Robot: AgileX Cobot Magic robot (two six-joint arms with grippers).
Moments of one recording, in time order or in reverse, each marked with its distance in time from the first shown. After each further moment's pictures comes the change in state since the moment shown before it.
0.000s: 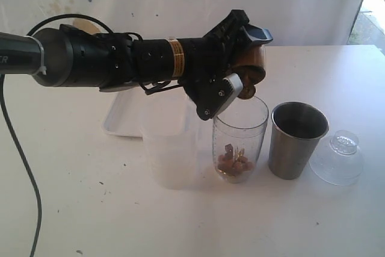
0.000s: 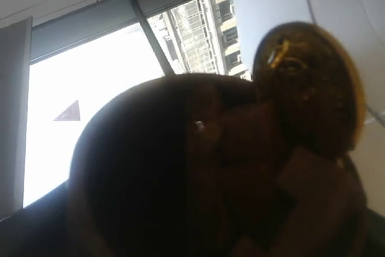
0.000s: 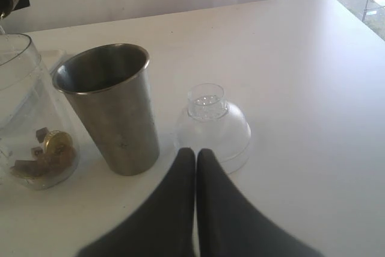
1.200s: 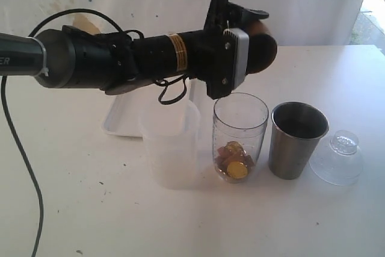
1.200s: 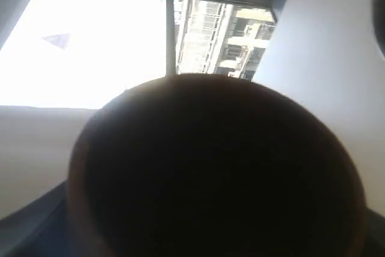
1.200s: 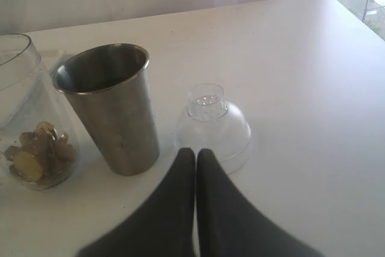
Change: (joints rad) left arm -0.010 0.000 0.000 -0.166 -0.057 -0.426; right arm 0.000 0.000 0.000 0.000 0.000 0.000
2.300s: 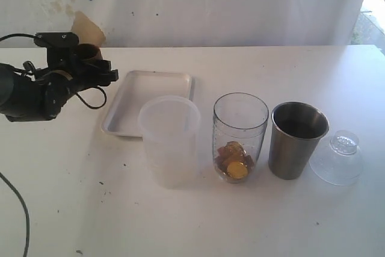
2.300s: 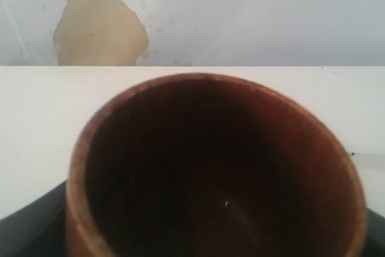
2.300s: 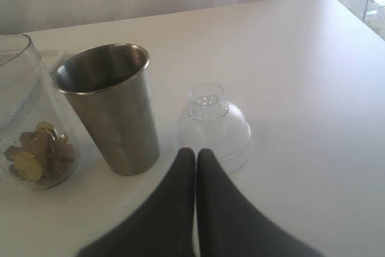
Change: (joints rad) left arm 0.407 0.144 0.231 -1.021 0.004 -0.655; right arm 0.000 0.000 0.000 0.000 0.000 0.000
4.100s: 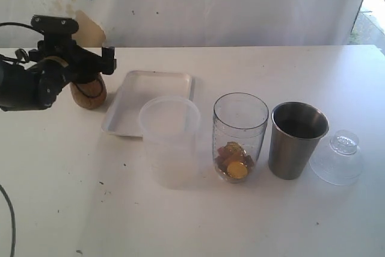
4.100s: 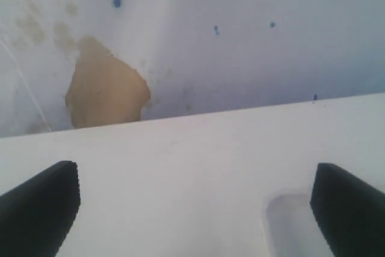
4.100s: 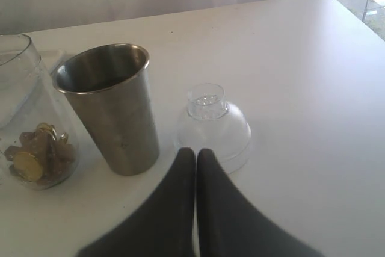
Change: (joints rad) left arm 0.000 -0.082 0.000 0.010 0.002 0.118; right arm 0.000 0.000 0.000 0.000 0.000 0.000
